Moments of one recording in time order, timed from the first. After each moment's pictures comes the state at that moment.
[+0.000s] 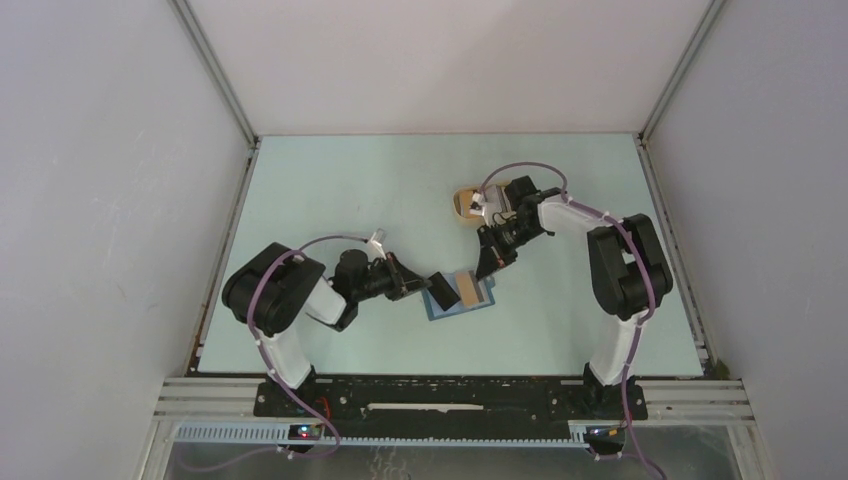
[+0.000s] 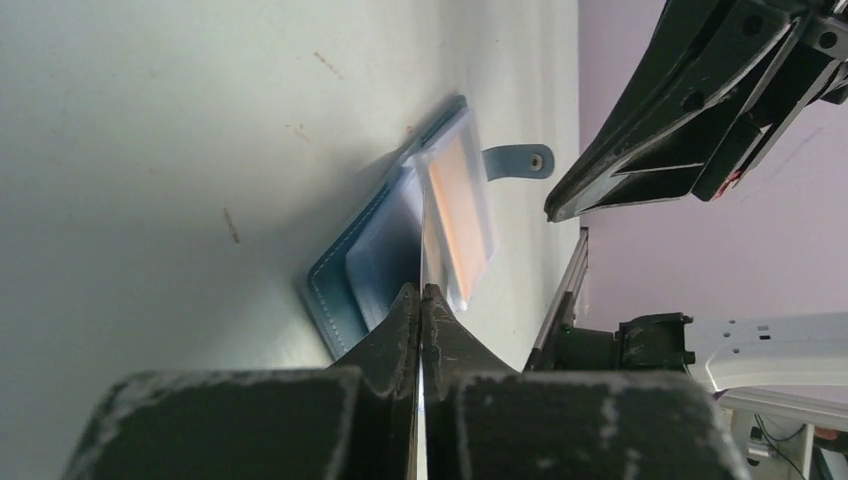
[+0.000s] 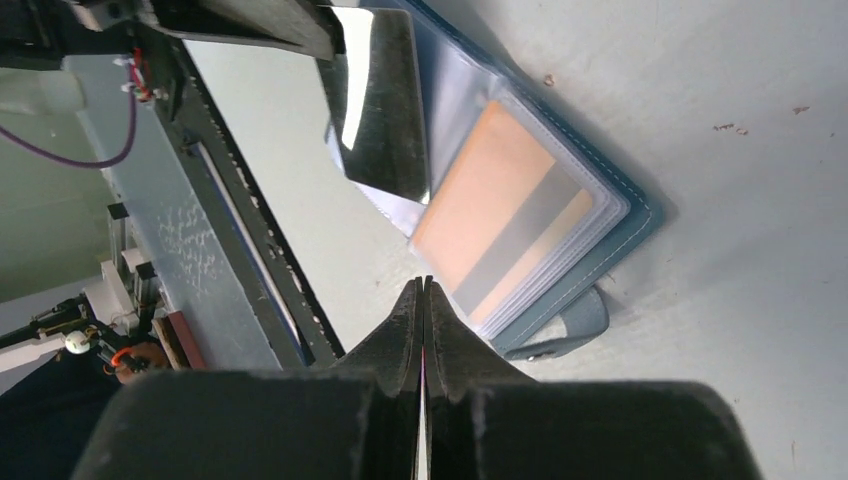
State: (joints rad) left arm -0.47 1.78 0.34 1.08 0.52 -1.03; right arm 0.35 1.88 1.25 -0.74 -0.87 -0.21
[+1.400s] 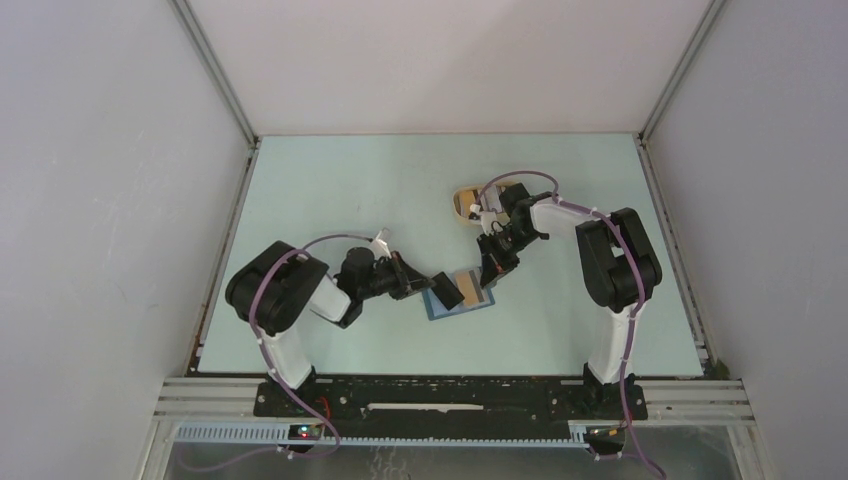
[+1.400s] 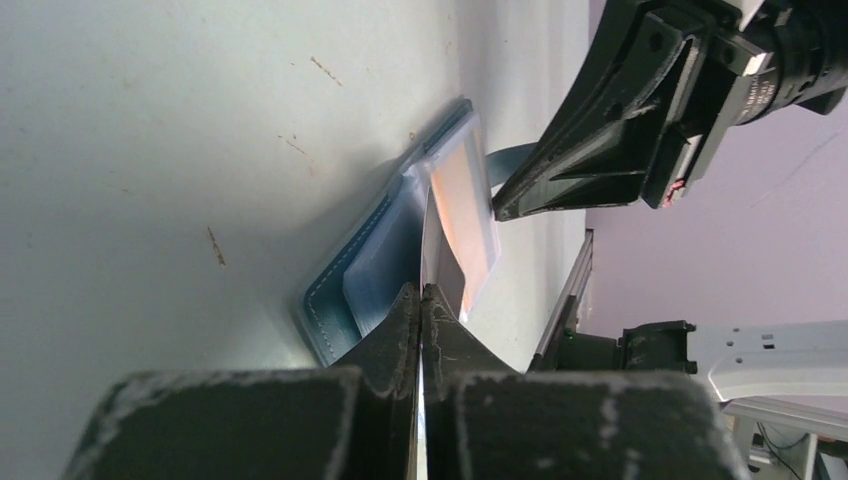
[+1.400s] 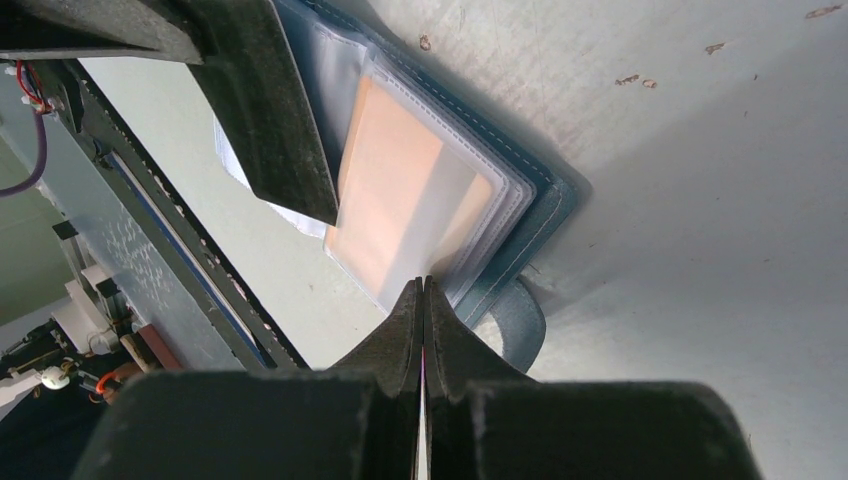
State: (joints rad) left arm -0.50 1.80 0.37 1.03 0.50 -1.04; right arm 0.37 1.97 1.26 -0.74 -0.70 -0.18
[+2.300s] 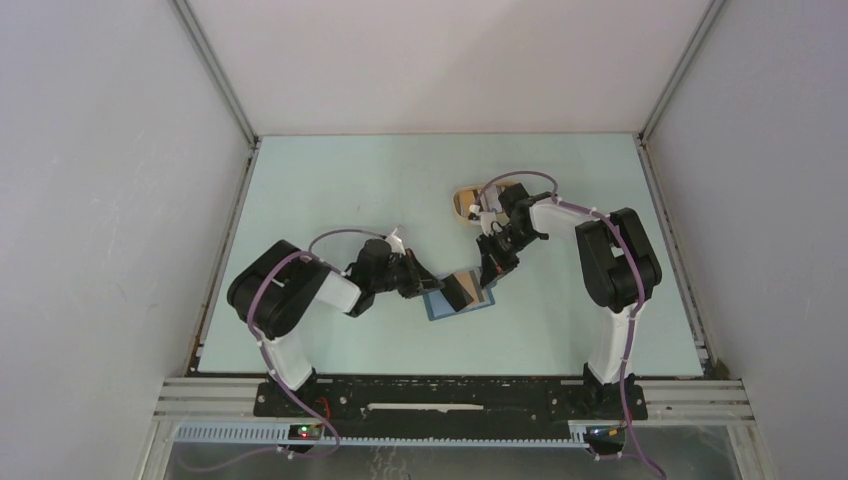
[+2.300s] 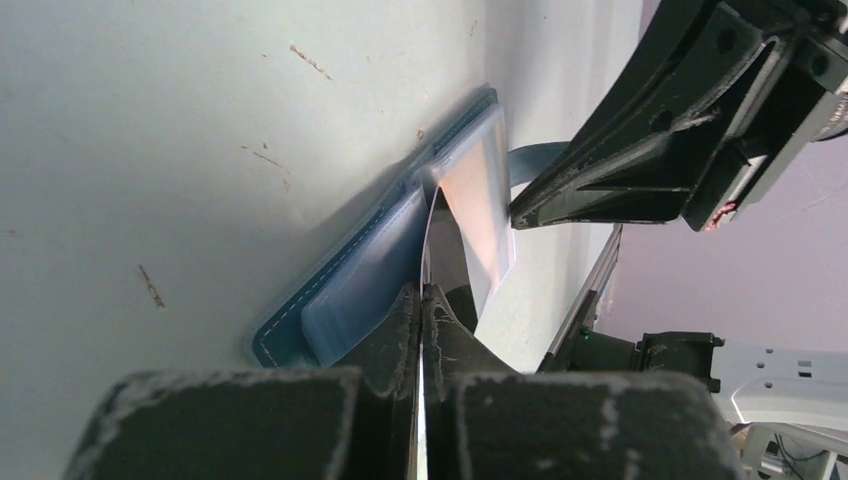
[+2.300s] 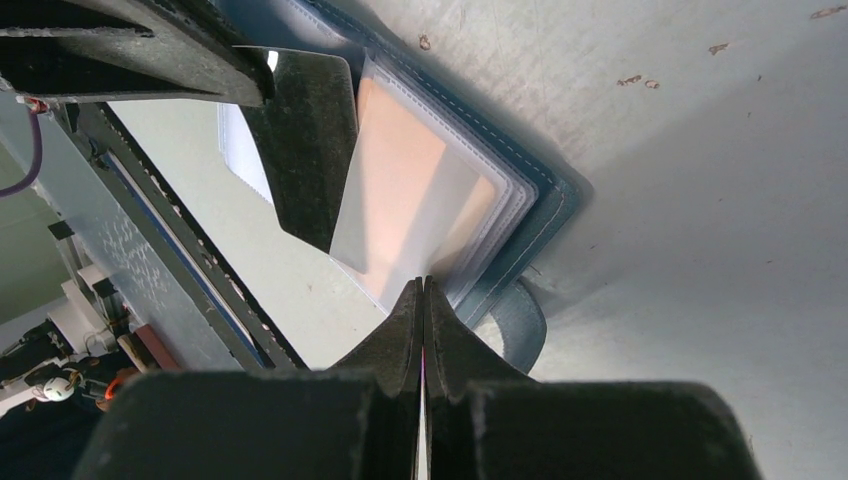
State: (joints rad) left arm -0.57 1.78 0.49 0.78 0.45 -1.01; right arm 0.38 1.97 1.26 -0.74 -0.70 -0.18
